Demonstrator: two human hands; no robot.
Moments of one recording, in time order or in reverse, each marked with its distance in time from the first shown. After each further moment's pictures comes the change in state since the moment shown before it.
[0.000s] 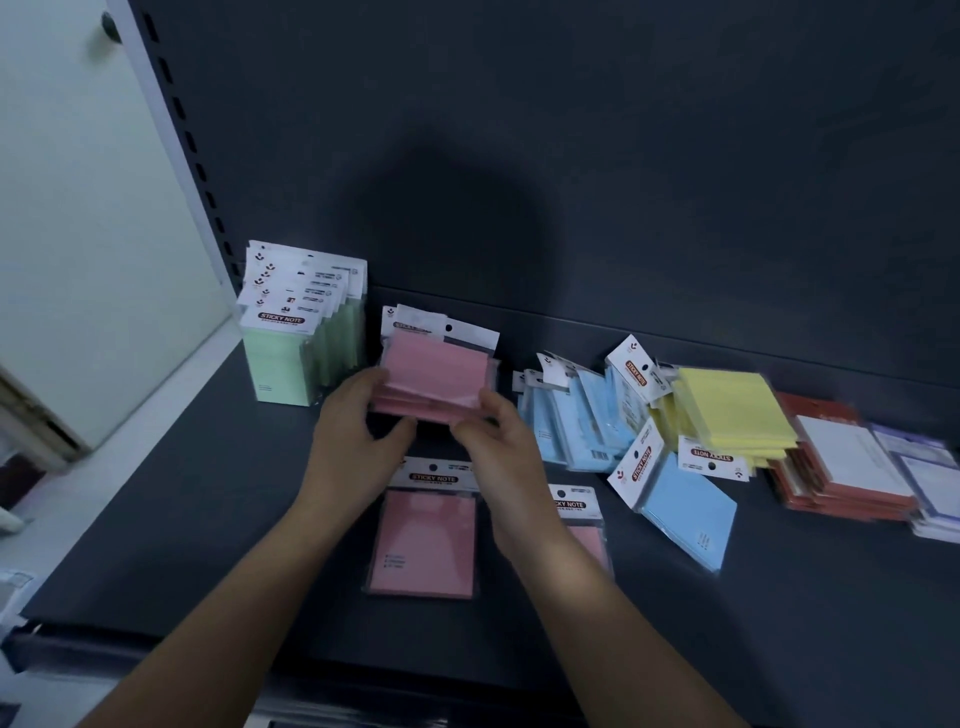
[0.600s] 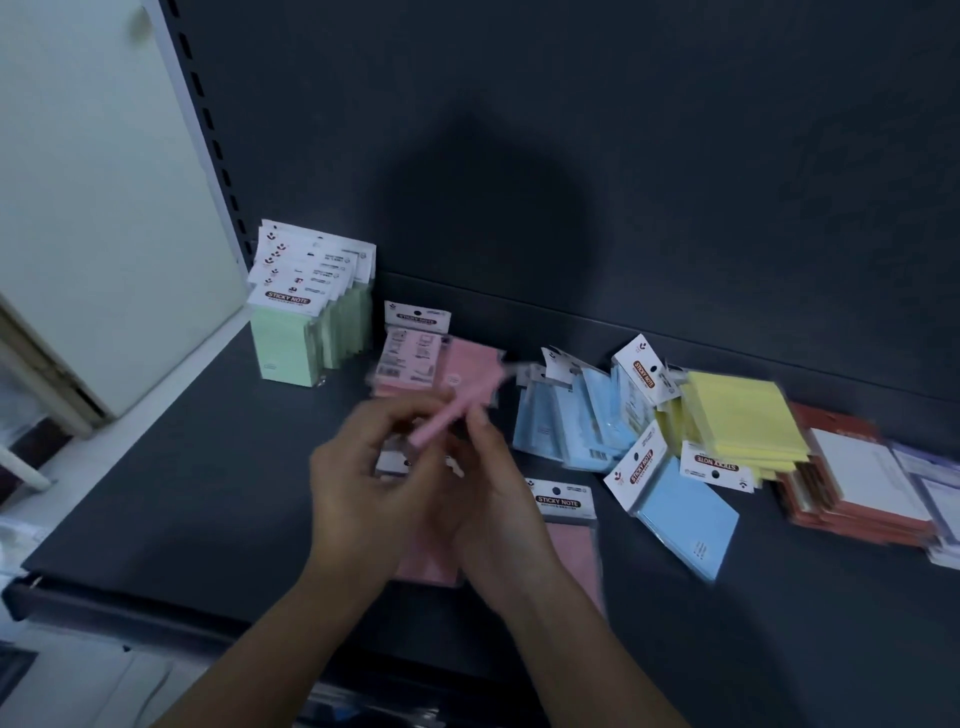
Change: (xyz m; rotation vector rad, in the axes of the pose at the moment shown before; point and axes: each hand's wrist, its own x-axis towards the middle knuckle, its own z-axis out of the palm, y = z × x) left_hand -0.059 0.050 0.004 -0.351 0.202 0.228; right_hand -0.022 0.017 -0.003 0.781 -0.395 0.162
